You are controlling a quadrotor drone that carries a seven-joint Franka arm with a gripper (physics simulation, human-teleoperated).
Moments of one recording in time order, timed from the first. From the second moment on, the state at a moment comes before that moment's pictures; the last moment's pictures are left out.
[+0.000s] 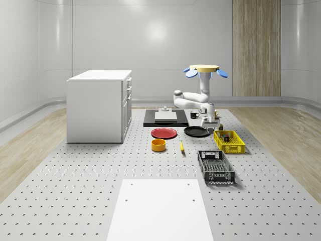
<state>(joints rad) -1.23 -1.57 1.39 -2.83 -1.74 1.62 1.70</state>
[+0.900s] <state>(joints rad) -1.23 -1.58 1.39 -2.83 -1.74 1.63 1.70</state>
